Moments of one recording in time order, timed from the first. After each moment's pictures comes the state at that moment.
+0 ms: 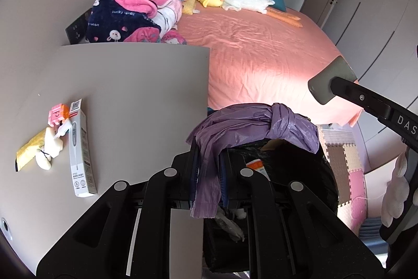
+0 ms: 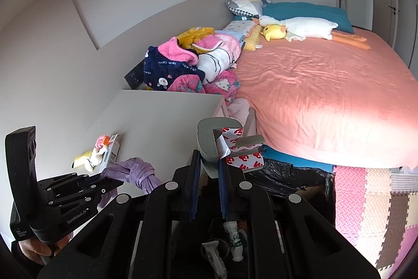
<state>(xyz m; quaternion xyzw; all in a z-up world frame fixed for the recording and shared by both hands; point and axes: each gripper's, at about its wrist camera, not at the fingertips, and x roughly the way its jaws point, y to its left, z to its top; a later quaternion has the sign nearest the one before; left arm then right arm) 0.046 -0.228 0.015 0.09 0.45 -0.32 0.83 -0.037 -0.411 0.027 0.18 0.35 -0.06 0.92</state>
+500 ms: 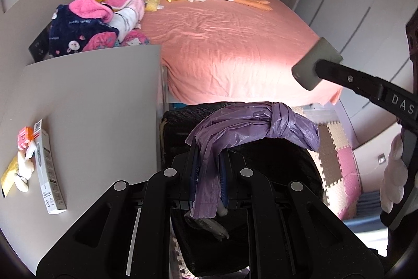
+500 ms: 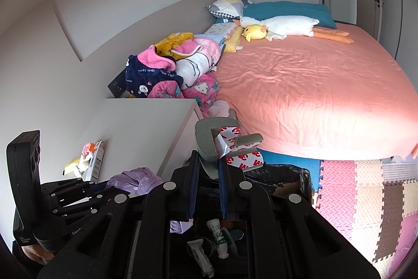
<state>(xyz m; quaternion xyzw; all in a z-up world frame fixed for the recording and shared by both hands) 0.023 -0.285 0.010 0.13 0.46 -0.40 0.78 -0.063 -0.453 0.028 0.20 0.36 -0.09 0.91</state>
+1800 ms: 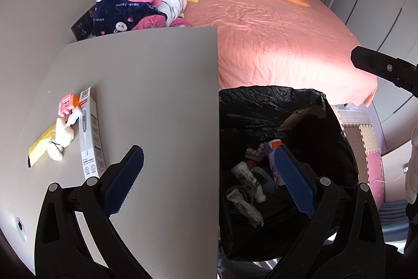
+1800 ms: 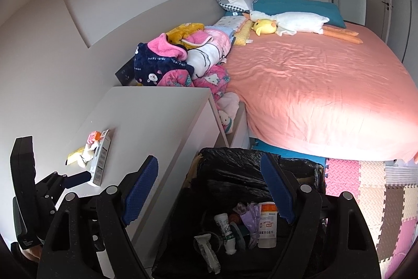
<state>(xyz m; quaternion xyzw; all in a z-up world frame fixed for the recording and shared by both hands) 0.029 -0.217 -0.004 0.14 0.47 -0.28 0.82 -0.041 -0.410 0.018 0.18 0.37 -0.06 0.91</state>
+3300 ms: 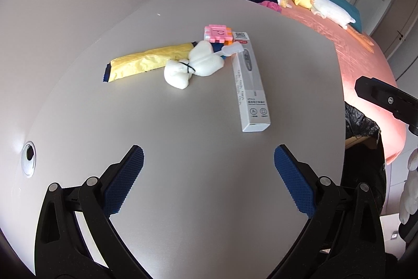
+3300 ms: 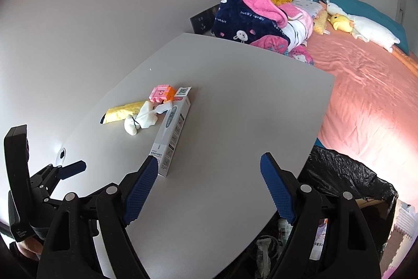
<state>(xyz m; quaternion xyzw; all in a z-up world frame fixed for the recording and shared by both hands) 0.064 -0.019 -0.036 0.03 0.51 -0.11 0.85 0.069 -0.224 -0.011 0.10 0.44 0.08 0.89</state>
